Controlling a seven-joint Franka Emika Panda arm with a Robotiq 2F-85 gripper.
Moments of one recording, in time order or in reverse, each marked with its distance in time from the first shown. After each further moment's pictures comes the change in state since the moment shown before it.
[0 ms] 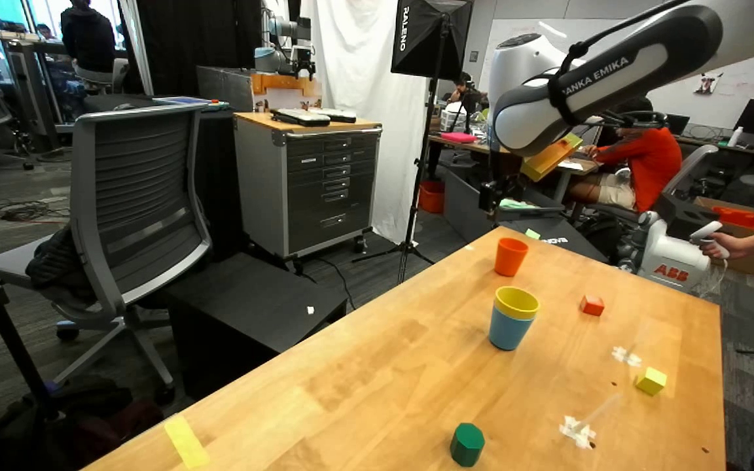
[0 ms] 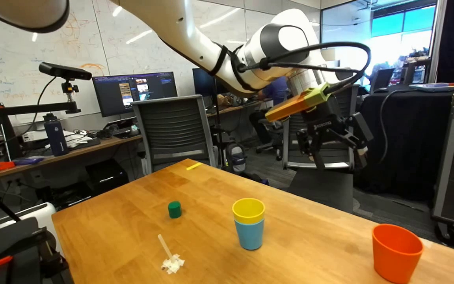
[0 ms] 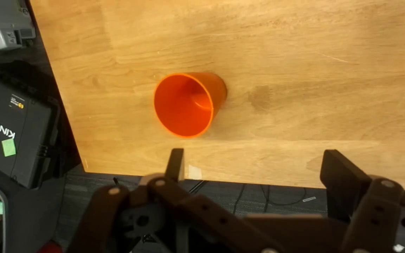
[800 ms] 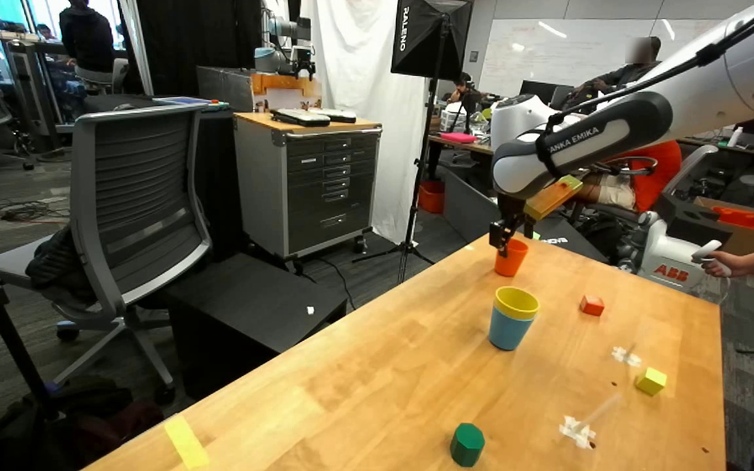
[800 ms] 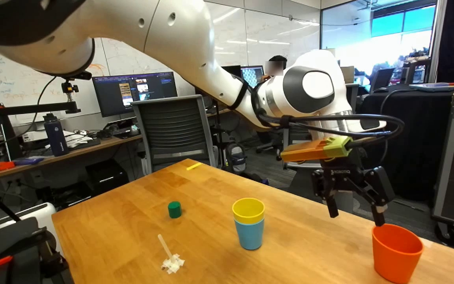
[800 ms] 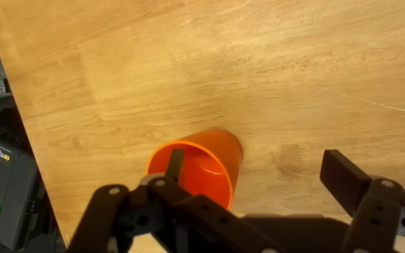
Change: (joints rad) arm -0.081 0.215 0.000 0.188 0.046 -0.076 -0.007
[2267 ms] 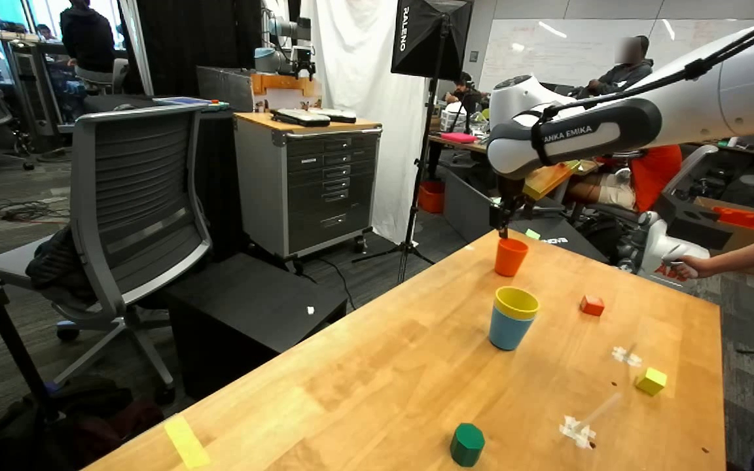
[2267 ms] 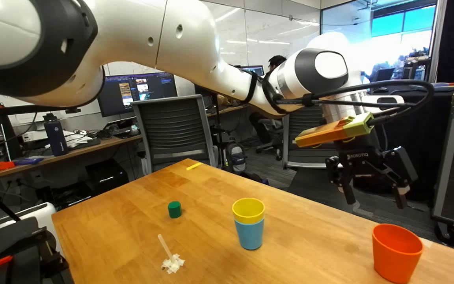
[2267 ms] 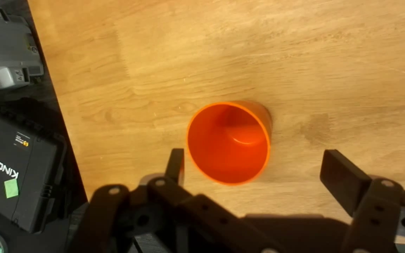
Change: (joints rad) arm -0.041 0.149 -0.001 0.356 0.000 -0.180 -0.063
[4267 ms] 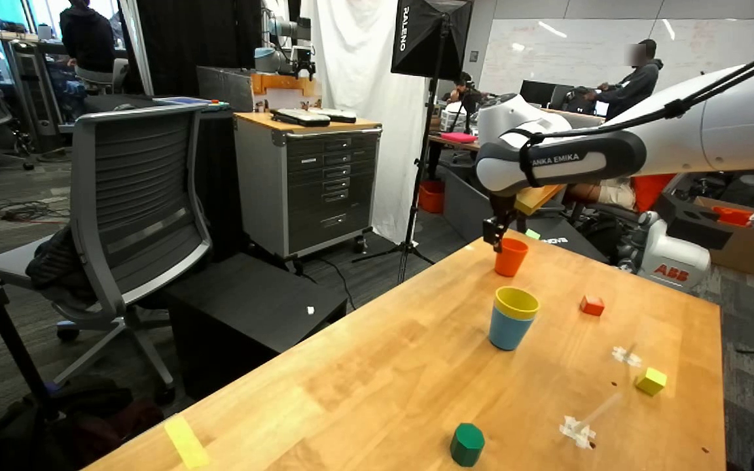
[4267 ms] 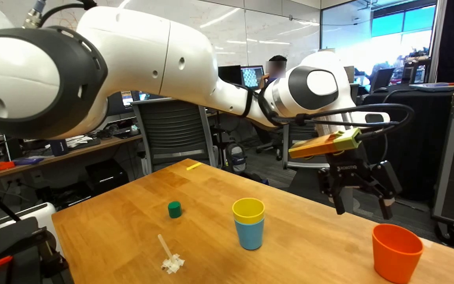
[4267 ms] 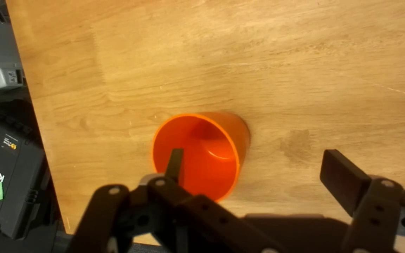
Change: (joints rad) arm 0.007 0.133 -0.001 0.172 -0.001 -0.080 -0.013
